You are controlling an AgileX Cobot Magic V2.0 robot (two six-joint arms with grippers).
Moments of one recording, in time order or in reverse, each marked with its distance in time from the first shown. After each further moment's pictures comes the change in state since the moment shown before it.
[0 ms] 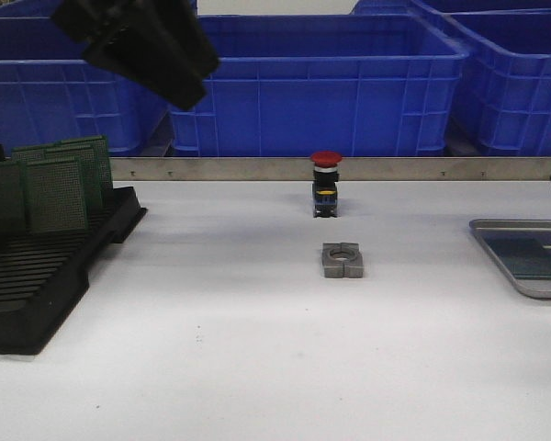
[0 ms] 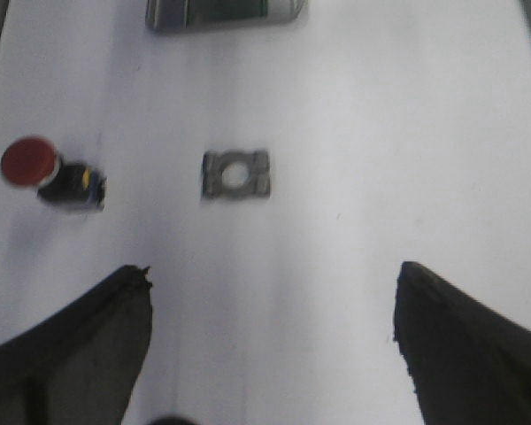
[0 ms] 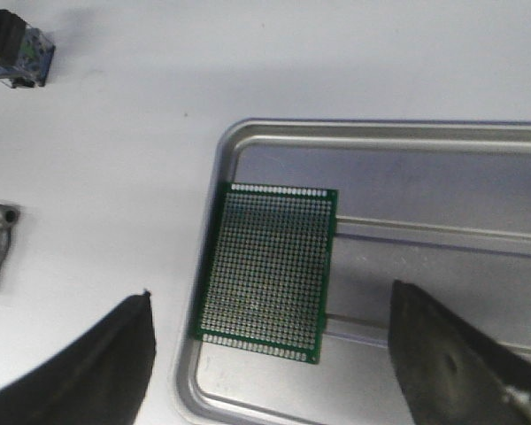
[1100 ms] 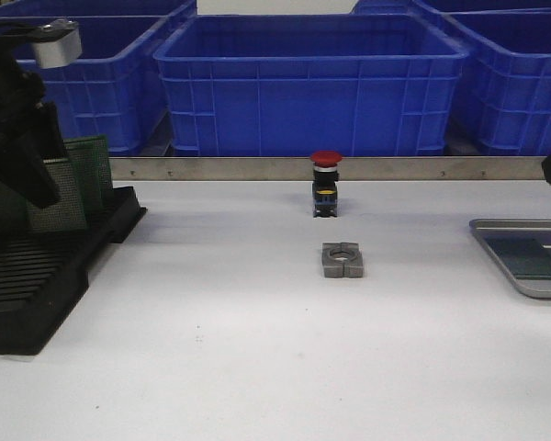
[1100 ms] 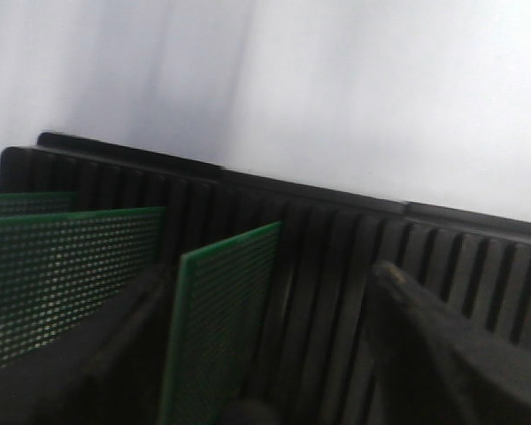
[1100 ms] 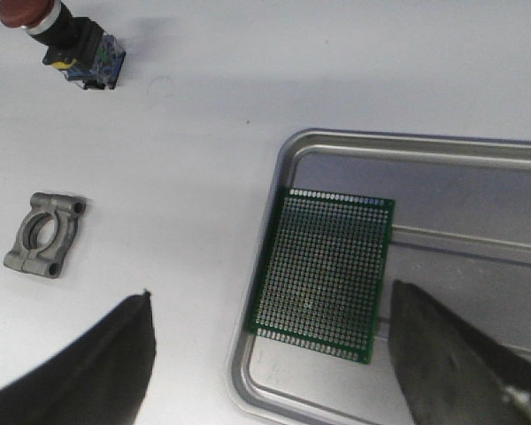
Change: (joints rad) left arm 0.242 0.184 -0.002 0.271 -0.065 0.000; right arm 0.000 -0.028 0.000 -0.008 0.078 0.000
